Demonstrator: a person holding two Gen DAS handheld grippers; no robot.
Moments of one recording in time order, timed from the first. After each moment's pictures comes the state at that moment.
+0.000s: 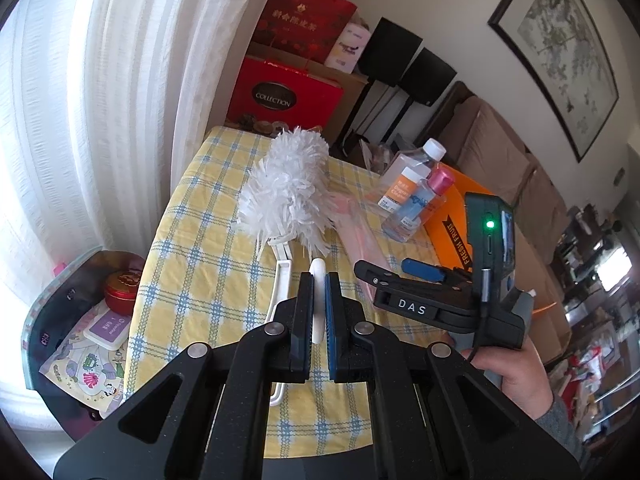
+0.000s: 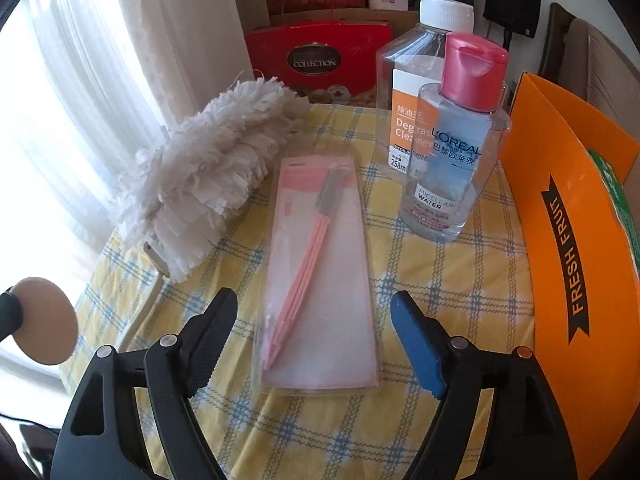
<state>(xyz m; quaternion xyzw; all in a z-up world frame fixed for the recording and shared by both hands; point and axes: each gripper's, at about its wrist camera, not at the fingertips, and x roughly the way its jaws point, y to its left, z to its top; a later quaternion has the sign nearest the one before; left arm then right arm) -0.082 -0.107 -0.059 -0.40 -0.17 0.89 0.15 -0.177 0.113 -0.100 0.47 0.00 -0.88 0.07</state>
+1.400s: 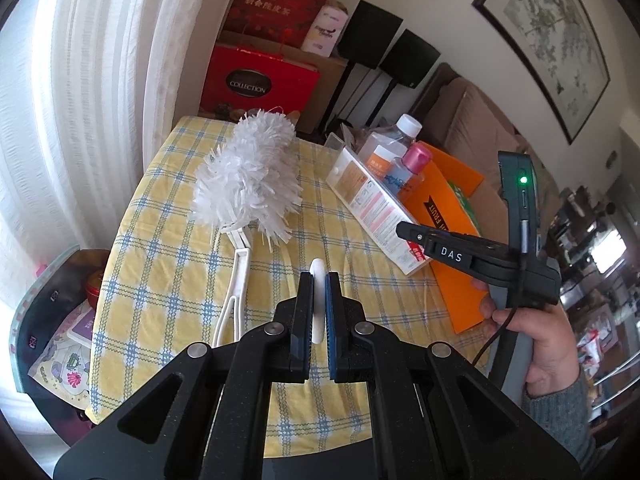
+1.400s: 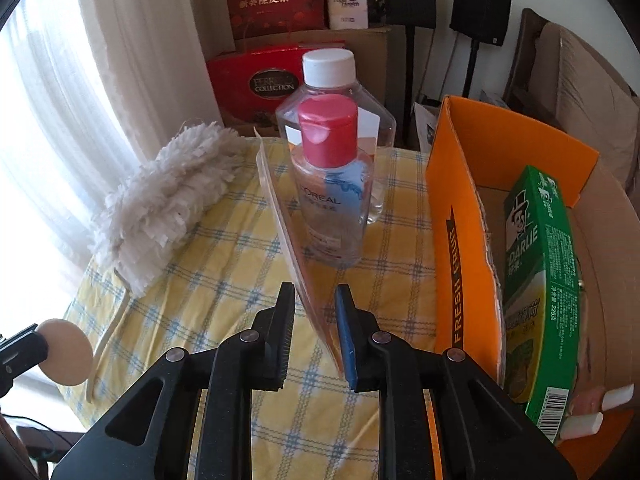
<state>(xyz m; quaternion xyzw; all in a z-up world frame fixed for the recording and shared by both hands) -0.084 -0.073 -0.060 -0.42 -0.15 0.88 0.18 -0.176 0.169 -0.066 0.45 -0.01 -0.89 0.06</state>
